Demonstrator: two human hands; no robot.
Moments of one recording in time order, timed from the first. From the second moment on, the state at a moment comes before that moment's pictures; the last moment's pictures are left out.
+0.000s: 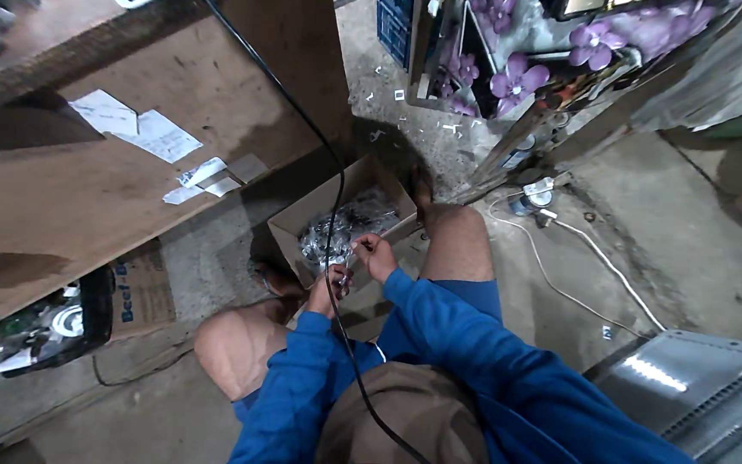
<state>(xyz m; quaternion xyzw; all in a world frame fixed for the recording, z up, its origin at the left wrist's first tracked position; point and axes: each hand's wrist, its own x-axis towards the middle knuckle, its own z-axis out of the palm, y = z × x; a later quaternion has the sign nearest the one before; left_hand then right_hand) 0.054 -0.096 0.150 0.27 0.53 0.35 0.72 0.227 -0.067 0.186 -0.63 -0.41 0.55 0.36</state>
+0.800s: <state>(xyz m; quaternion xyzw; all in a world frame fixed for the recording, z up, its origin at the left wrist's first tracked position) 0.053 -0.099 0.151 0.28 0.53 0.33 0.73 0.237 -0.062 0.194 -0.65 -0.39 0.51 0.40</state>
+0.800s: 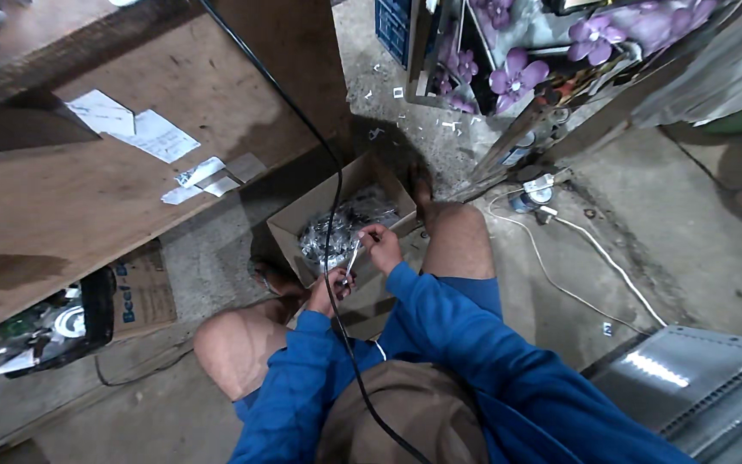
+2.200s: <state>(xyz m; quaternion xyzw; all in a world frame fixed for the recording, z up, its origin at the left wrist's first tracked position) -0.022 -0.132 0.284 0.22 0.35 0.65 0.64 0.236 -0.043 0.191 -0.63 -0.31 0.56 0.43</state>
